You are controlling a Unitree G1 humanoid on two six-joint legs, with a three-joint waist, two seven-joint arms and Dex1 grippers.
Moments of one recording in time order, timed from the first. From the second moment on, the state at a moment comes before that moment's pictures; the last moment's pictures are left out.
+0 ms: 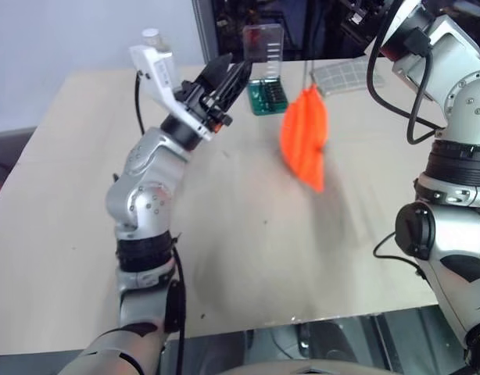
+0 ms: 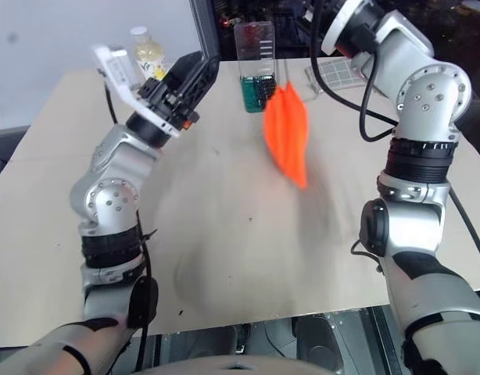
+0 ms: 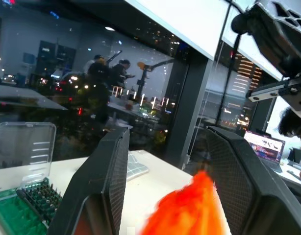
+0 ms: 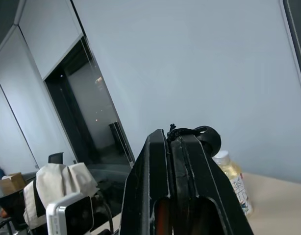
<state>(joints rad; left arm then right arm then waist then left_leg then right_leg) -0.74 0.23 0.19 -0.20 -0.68 0.51 -0.42 -1.24 -0.33 -0.27 0.14 0.98 0.87 0.44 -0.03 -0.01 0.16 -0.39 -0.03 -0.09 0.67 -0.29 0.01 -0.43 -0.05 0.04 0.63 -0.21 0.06</state>
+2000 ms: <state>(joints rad) -0.72 0.37 -0.35 0.04 -0.17 -0.20 -1.09 -0.75 -1.01 0.24 -0.31 0.49 0.69 1.41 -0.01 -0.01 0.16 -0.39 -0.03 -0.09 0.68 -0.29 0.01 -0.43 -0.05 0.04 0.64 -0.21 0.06</state>
